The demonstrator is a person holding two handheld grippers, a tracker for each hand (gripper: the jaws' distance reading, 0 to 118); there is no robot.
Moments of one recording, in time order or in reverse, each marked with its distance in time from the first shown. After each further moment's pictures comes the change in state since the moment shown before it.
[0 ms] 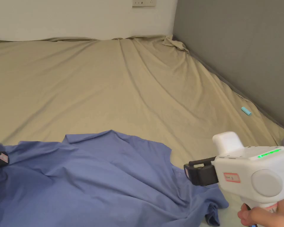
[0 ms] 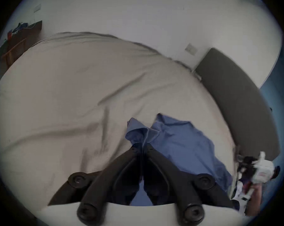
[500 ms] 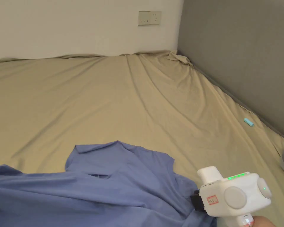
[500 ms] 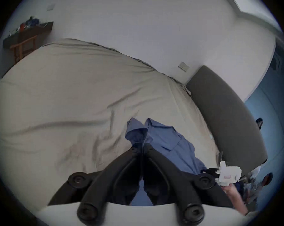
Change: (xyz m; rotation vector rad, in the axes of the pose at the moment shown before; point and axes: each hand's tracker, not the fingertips) left arm -0.017 -0.019 0.099 0.098 -0.043 0.096; right arm -0.008 -0.032 -0.043 -0.174 0.099 -0.084
